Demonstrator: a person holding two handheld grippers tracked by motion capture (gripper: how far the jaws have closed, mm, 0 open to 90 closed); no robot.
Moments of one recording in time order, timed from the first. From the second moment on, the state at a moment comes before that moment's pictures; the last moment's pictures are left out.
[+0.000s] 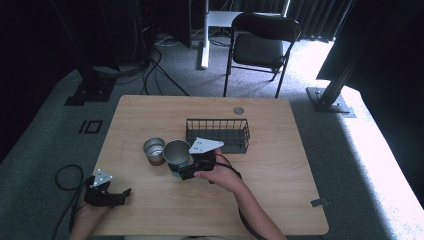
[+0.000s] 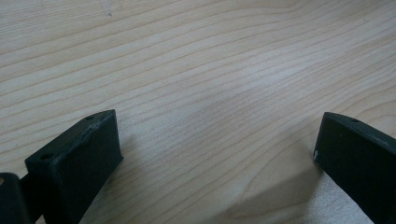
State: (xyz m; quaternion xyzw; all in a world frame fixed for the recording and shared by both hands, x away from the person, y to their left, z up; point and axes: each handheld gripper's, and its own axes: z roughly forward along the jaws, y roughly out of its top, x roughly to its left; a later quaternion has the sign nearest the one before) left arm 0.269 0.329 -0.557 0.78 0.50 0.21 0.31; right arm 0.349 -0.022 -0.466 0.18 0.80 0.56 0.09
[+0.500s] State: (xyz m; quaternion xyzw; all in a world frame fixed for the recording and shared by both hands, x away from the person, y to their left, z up) left arm 0.269 0.329 -0.557 0.78 0.50 0.21 0.31; right arm 0.369 -0.049 -0.417 0.21 0.77 0.59 0.14
